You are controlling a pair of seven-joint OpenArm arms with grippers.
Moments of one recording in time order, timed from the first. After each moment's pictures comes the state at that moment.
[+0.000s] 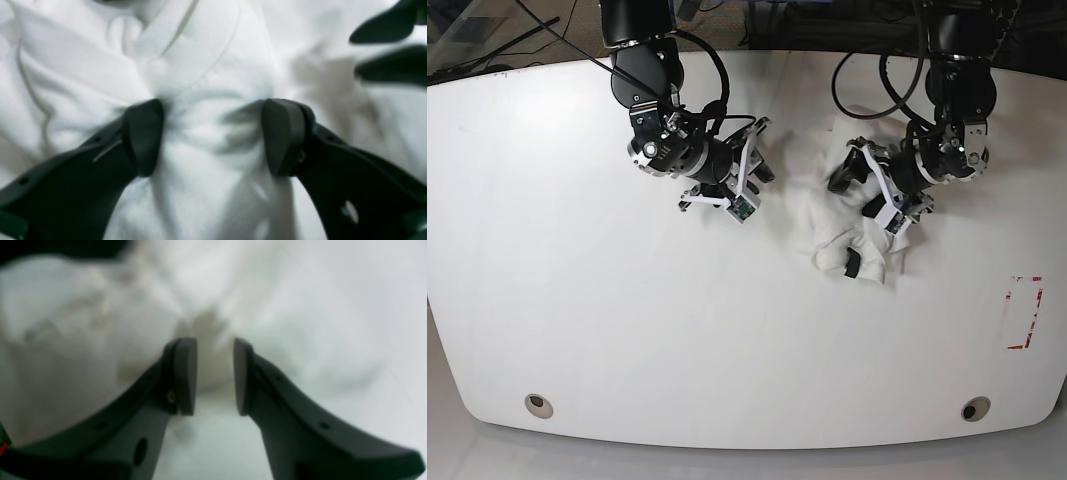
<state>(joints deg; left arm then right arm) 3.9 -15.8 -3.9 81.4 -21.7 -40.3 38.8 -3.0 -0.4 -9.8 92.0 6.9 37.3 -49.2</state>
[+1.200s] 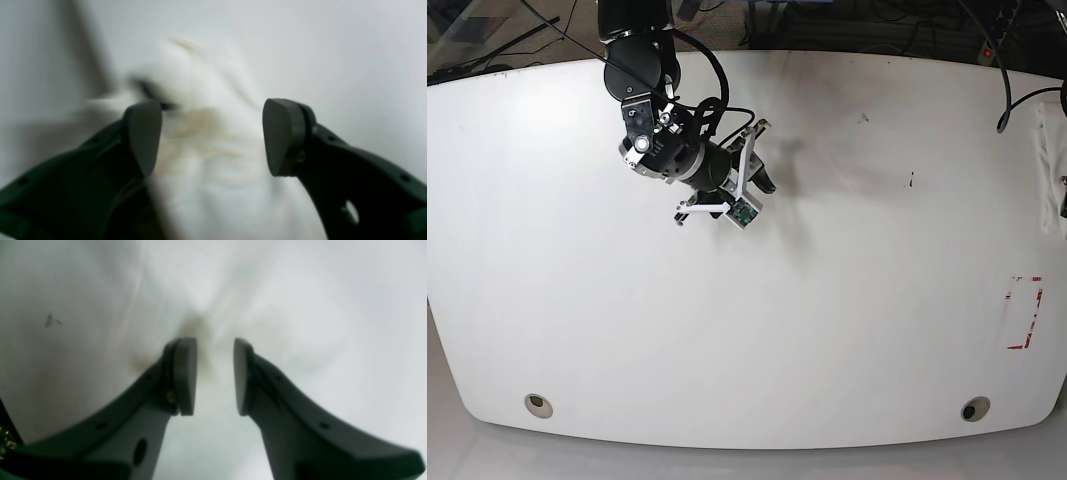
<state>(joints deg) -0.8 -49.1 -23.1 67.7 -15.3 -43.4 38.4 -4.0 -0.1 -9.9 101.8 6.6 38.0 -51.7</state>
